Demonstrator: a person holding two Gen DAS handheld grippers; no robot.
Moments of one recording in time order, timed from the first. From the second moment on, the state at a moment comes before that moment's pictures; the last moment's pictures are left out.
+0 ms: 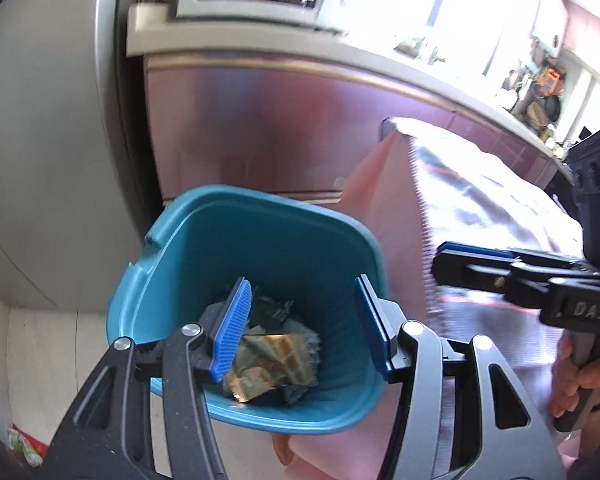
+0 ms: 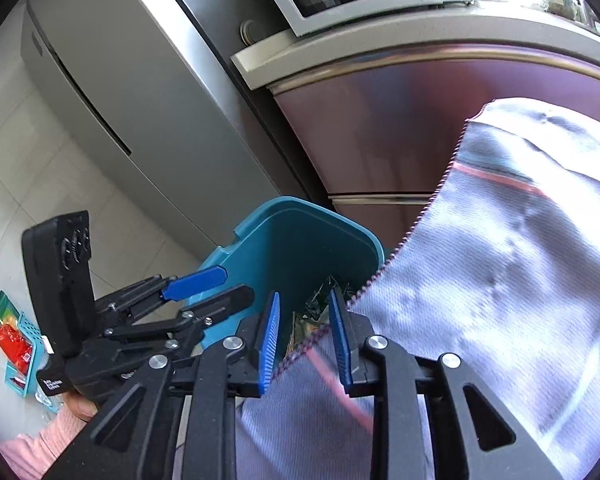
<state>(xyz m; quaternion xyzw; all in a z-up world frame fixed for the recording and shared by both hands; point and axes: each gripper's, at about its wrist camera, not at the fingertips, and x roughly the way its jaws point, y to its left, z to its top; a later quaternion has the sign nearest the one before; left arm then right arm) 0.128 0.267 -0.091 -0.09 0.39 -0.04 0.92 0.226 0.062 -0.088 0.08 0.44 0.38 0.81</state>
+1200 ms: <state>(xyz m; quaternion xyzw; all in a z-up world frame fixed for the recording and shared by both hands) 0.102 -0.045 -0.061 -0.02 0.38 -0.36 0.85 0.084 -0.277 -0.070 0.19 0.33 0.13 0.91</state>
